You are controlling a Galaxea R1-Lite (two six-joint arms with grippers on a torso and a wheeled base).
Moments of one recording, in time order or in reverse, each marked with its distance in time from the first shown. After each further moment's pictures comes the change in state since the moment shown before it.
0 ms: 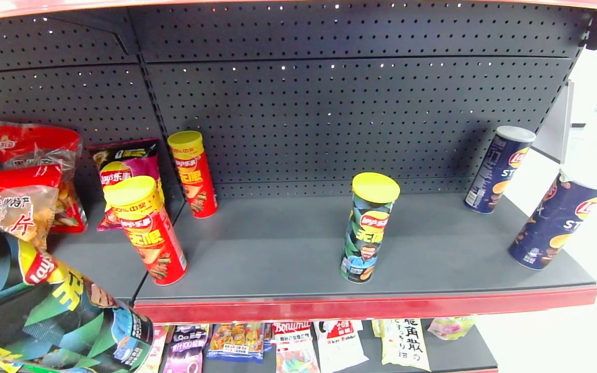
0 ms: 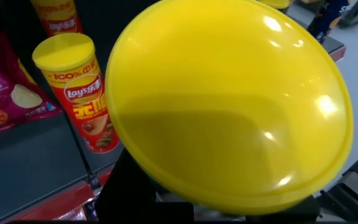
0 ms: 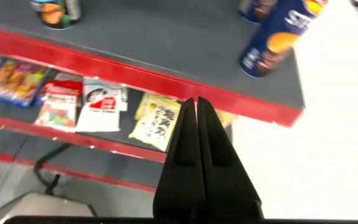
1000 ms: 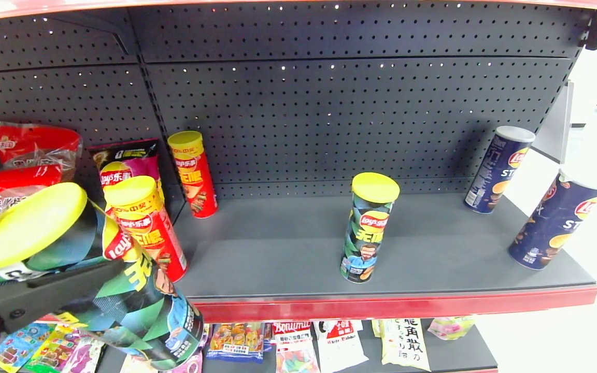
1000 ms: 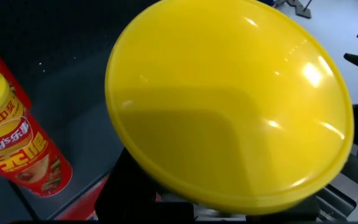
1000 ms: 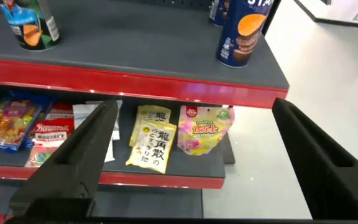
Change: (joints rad) left arm -0.165 0.229 -0.056 -0.127 -0.089 -0.005; right arm -0.040 -0.373 0.180 -0.003 -0.028 0.066
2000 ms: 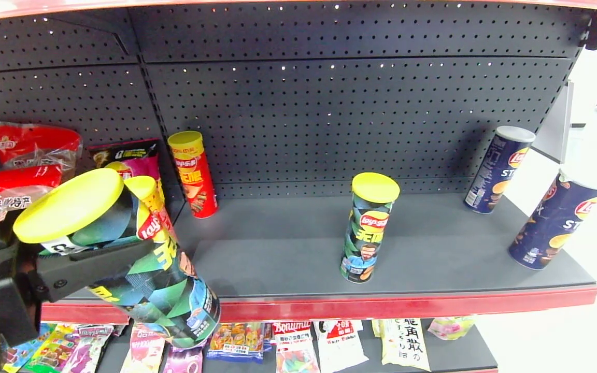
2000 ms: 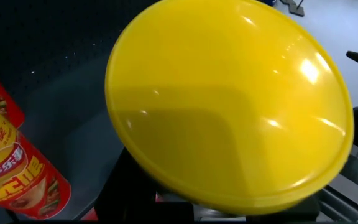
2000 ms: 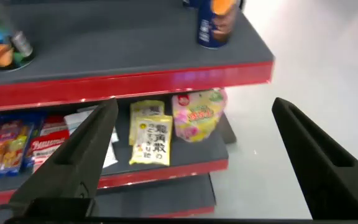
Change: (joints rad) left arm -0.037 0.106 -0.013 -0.091 -0.007 0.001; right arm -0.292 0.007 0.012 0.001 0.160 0.083
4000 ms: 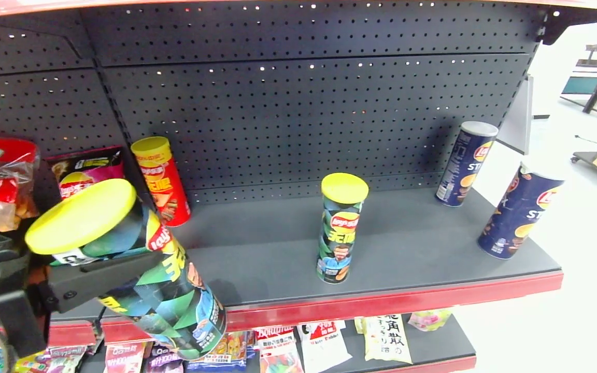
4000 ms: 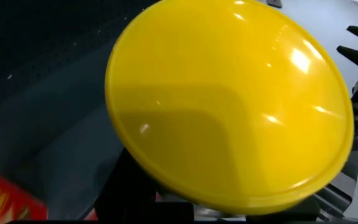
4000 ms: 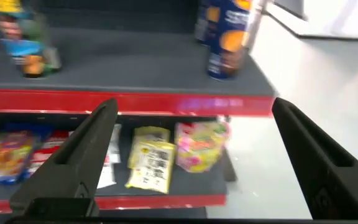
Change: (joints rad) left arm -0.032 0.010 0.020 0.000 0.003 0.000; right arm 0.004 -0.077 0.076 -0.144 0.139 -0.072
